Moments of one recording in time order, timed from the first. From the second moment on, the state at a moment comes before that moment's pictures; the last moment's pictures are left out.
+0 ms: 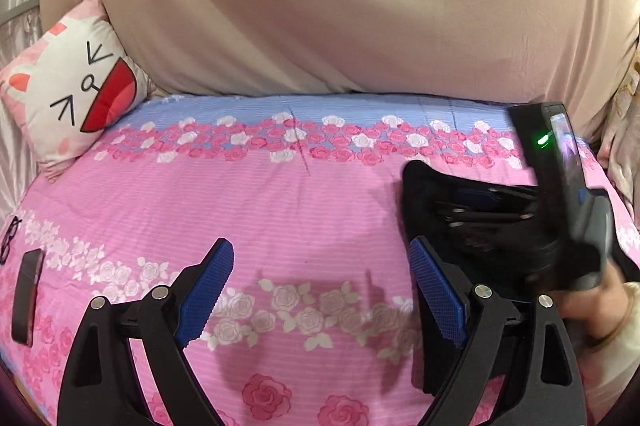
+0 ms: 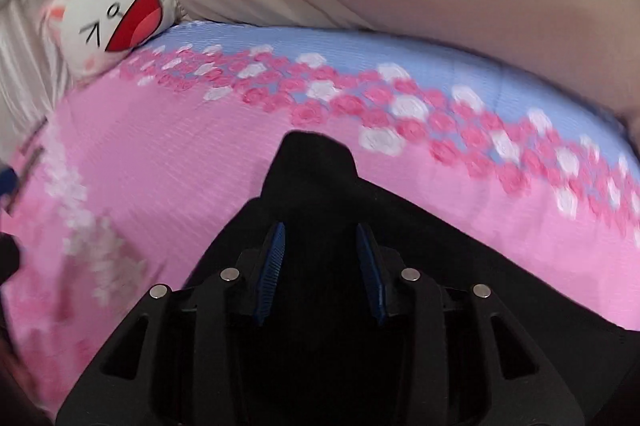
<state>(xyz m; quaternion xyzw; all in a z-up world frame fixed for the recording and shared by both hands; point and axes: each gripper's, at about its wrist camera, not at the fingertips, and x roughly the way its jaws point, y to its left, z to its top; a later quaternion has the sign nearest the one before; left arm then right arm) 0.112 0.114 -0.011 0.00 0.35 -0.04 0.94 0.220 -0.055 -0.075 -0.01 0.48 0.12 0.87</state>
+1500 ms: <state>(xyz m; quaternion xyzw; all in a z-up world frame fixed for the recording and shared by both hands) 0.089 -0.034 -0.052 0.12 0.39 -0.13 0.90 0.035 -0.247 -0.002 0.17 0.42 0.01 0.89</state>
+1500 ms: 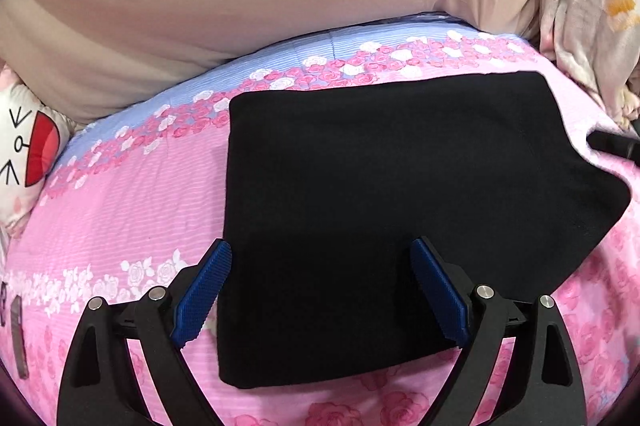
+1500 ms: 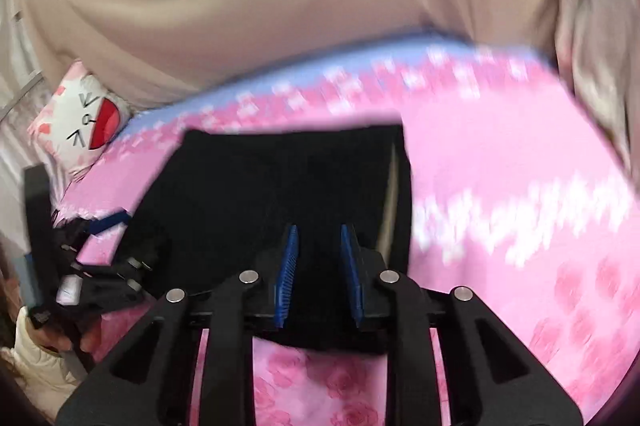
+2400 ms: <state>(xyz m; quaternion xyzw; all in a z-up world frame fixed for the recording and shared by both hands) 0.091 -0.046 -0.054 0.14 0.39 -0.12 0.90 0.020 -0.231 -0.034 0.08 0.48 -0.02 0.87</state>
